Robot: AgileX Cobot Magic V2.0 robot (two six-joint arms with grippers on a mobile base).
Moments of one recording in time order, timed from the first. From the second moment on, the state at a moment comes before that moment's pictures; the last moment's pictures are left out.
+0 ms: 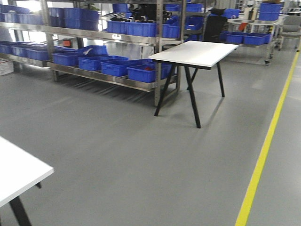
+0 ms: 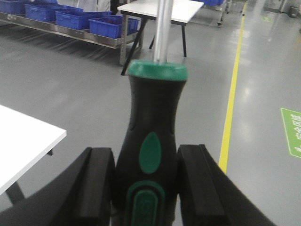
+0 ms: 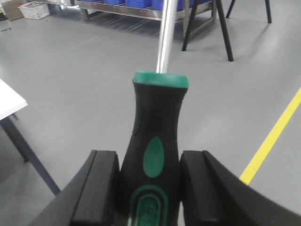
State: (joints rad) left arm -0.20 0.52 -0.79 -0.08 0.60 -0.10; right arm 0.14 0.45 -0.76 0.06 0.73 0.08
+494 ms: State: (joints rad) left arm -0.20 0.52 -0.79 -0.08 0.60 -0.10; right arm 0.14 0.45 -0.76 0.06 0.74 0.08
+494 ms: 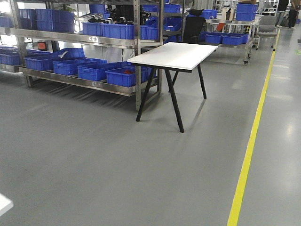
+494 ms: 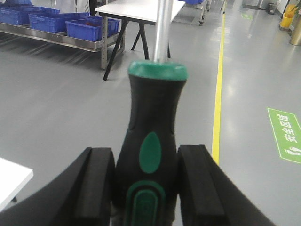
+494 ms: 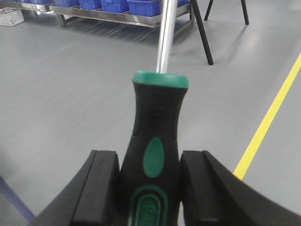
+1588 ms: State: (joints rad) left arm -0.20 0.52 -0.79 -0.08 0.60 -0.10; right arm 0.14 0.45 -0.76 0.07 0.74 0.08
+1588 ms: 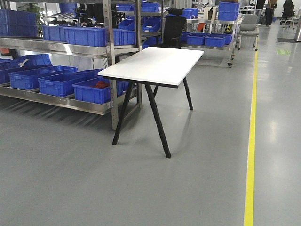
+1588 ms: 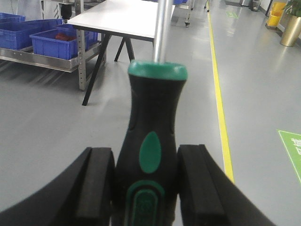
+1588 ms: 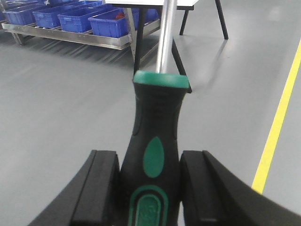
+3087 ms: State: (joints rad) left arm -0.20 0.52 -0.79 -0.08 0.60 -0.10; right arm 0.14 0.45 -0.76 0.06 0.74 0.08
